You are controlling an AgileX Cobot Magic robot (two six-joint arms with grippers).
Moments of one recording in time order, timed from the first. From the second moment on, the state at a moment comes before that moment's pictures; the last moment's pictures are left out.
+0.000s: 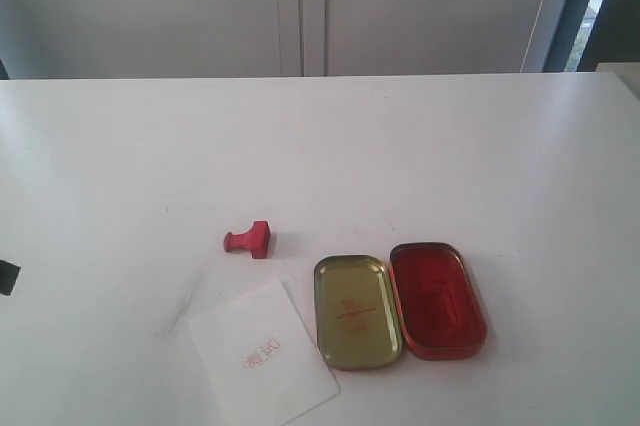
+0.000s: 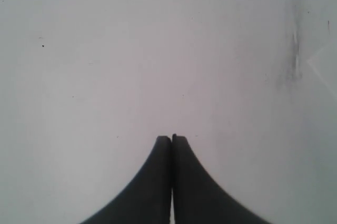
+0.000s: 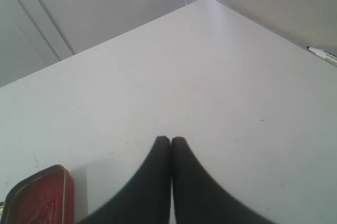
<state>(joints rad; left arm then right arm) -0.13 1.07 -0.61 -0.16 0.71 0.18 -0.14 0.00 0.00 -0.03 0.34 0.37</state>
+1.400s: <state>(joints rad) -0.12 0.73 -0.53 -0.16 0.70 0.18 -0.14 0.00 0.00 -0.03 0.34 0.37</state>
